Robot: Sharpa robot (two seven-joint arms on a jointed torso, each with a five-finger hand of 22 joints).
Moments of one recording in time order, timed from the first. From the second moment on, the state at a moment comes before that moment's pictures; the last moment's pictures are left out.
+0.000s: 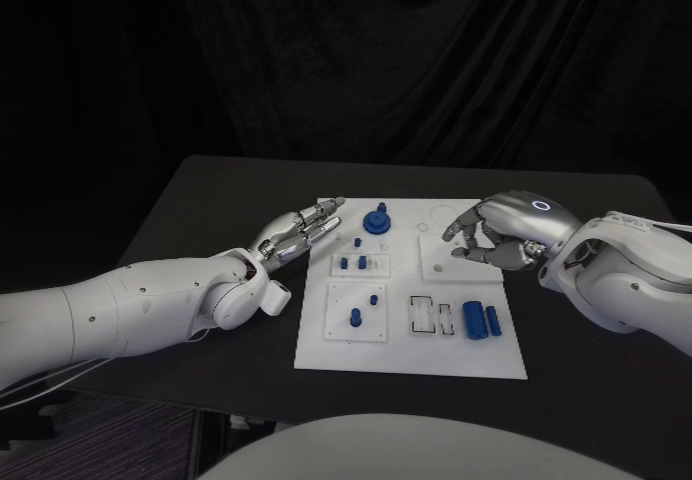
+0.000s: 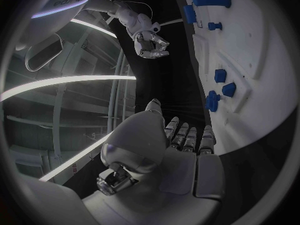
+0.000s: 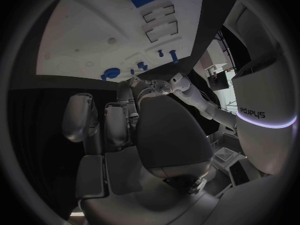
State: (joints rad) left arm 1.04 -0.83 -0.21 1.34 -0.28 -0.11 0.68; left_hand 1.37 0.29 -0.27 0.30 0.36 0.24 0.01 0.03 0.03 0.01 0.06 0.18 0.03 0.00 0.05 0.00 0.00 0.15 0.01 0.14 0.01 0.04; right arm 1.34 -0.99 -0.25 1.76 -1.60 -0.37 -0.02; right_hand 1.50 -0.06 0.19 0.18 0.15 0.94 0.11 0.17 0.20 1.10 0.04 0.94 0.66 1.46 -0.04 1.33 1.18 0.08 1.42 0.07 1.18 1.31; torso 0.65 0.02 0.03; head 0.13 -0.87
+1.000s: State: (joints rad) left arm 1.04 -0.84 -0.21 1.35 -0.28 -0.10 0.68; left_hand 1.38 0.29 -0.24 0.29 0.40 0.24 0.01 0.03 0.03 0.01 0.06 0.18 0.03 0.00 0.05 0.00 0.00 0.15 0.01 0.14 0.01 0.04; right arm 1.21 -1.12 -0.25 1.90 -1.66 -0.20 -0.45; right_hand 1.08 -0.03 0.08 0.28 0.14 0.94 0.05 0.44 0.65 1.47 -0.01 1.57 1.31 1.47 -0.08 1.53 1.31 0.02 1.47 0.03 1.53 1.31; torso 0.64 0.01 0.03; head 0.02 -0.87
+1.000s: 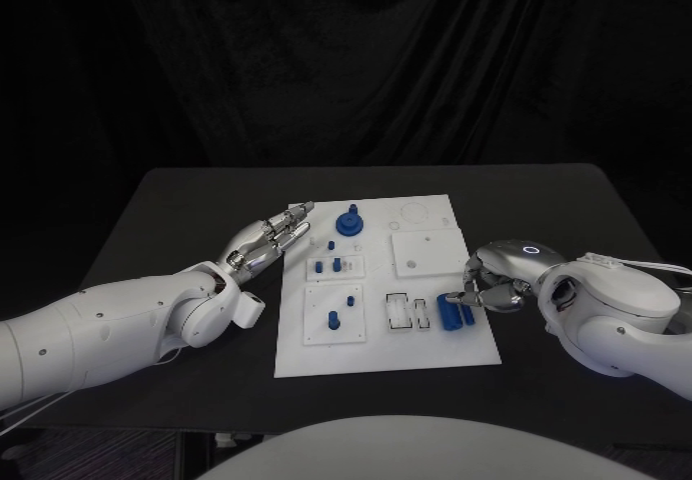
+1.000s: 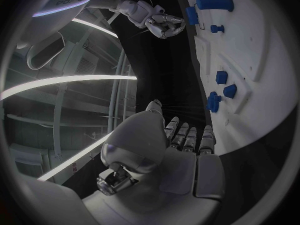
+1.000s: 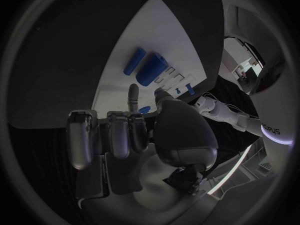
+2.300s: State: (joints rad) left arm 1.04 -0.86 -0.21 1.36 -0.28 -0.09 0.68; left_hand 1.42 0.29 -0.22 0.29 0.42 0.24 0.01 0.03 0.03 0.01 0.07 0.18 0.03 0.00 0.05 0.00 0.00 0.15 0.01 0.14 0.01 0.04; right arm 1.17 -1.08 -0.25 1.88 -1.69 -0.22 -0.49; right_hand 1.06 -0.06 0.10 0.29 0.06 0.94 0.05 0.43 0.72 1.47 -0.01 1.57 1.31 1.47 -0.08 1.53 1.31 0.02 1.46 0.03 1.52 1.31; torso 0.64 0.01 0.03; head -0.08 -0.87
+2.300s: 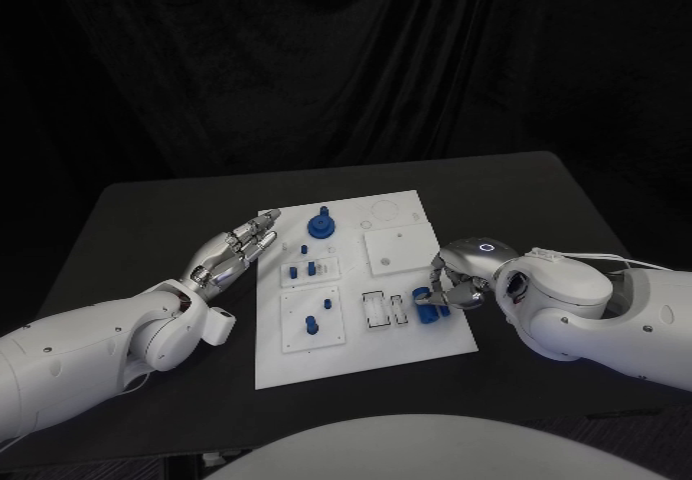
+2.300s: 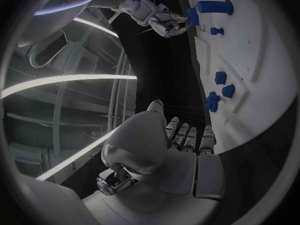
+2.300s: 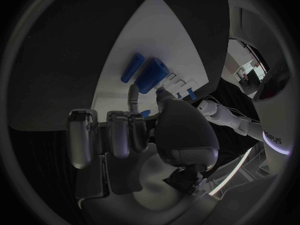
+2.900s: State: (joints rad) left arm 1.03 -0.86 -0.21 1.36 -0.28 -0.08 0.68; left_hand 1.43 0.29 -0.21 0.28 0.43 0.24 0.01 0.03 0.03 0.01 0.07 0.18 0.03 0.00 0.05 0.00 0.00 0.15 0.01 0.14 0.01 0.04; right arm 1.14 -1.04 -0.25 1.85 -1.69 -0.21 -0.49; right_hand 1.04 -0.05 0.10 0.29 0.06 0.94 0.05 0.42 0.72 1.47 -0.01 1.57 1.31 1.47 -0.09 1.53 1.31 0.02 1.46 0.03 1.52 1.31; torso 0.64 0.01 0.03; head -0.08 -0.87
